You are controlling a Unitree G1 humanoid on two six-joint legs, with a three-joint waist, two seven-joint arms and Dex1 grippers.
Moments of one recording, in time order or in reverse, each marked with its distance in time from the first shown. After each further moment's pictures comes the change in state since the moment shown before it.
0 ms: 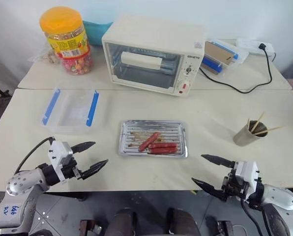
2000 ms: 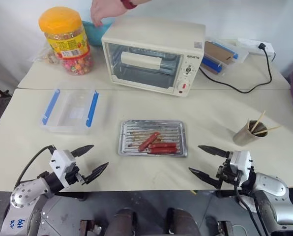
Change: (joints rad) left arm 0.093 -0.054 -0.028 -0.040 0.066 -0.136 0.117; right arm -0.182 0.049 0.063 0.163 -0.039 -0.059 0.069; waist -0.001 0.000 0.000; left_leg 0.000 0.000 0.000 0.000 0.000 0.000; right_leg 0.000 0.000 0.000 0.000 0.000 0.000
